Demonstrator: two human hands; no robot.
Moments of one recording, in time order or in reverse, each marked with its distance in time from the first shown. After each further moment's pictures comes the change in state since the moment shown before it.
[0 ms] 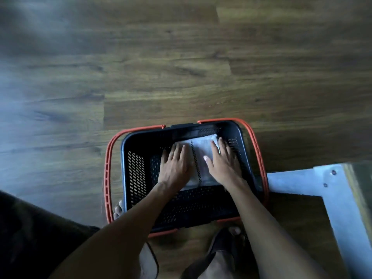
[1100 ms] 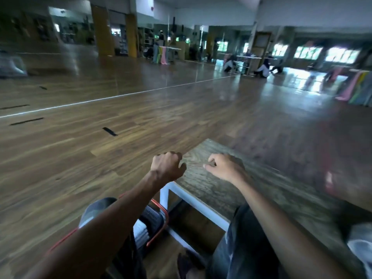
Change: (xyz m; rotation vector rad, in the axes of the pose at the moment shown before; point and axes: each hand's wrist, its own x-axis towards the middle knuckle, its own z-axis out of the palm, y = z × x) left_hand -0.185 0.282 -0.284 0.215 0.321 0.879; right_hand -0.414 0.062 -0.278 0.086 0.526 0.621
